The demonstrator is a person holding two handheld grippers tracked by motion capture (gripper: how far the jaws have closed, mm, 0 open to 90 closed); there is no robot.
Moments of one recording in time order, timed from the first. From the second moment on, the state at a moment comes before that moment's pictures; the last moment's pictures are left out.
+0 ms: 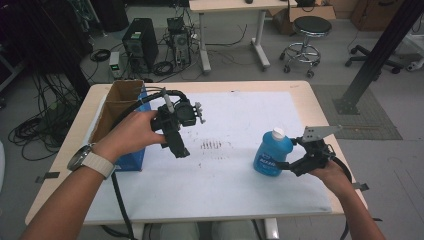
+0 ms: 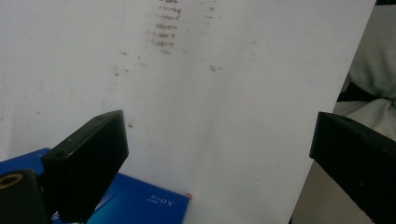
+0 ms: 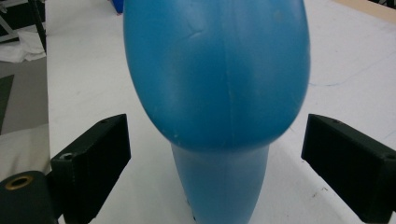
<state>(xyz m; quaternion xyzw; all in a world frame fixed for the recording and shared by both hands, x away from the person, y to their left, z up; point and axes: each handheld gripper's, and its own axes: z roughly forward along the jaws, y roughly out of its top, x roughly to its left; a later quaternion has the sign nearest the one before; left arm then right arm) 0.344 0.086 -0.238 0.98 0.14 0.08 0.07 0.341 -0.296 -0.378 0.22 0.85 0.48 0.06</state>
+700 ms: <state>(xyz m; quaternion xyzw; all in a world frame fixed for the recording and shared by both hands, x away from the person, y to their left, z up) 0.344 0.087 -0.239 0.98 0.15 0.08 0.07 0.346 -0.283 -0.387 0.22 0.84 0.49 0.06</state>
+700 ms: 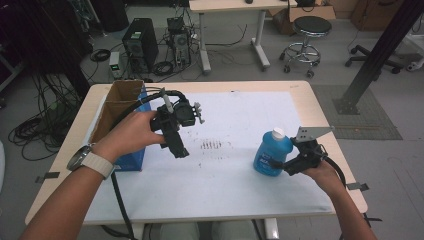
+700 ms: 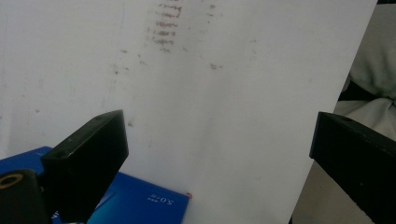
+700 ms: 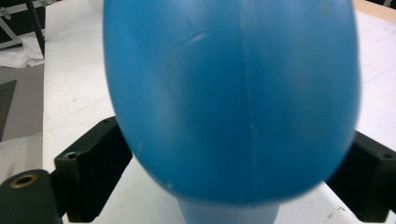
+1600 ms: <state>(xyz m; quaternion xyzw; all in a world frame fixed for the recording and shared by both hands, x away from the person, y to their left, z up) 0.345 0.088 -0.238 0.98 0.15 0.07 0.07 0.345 -0.285 -0.390 0.21 0.84 0.49 0.07</state>
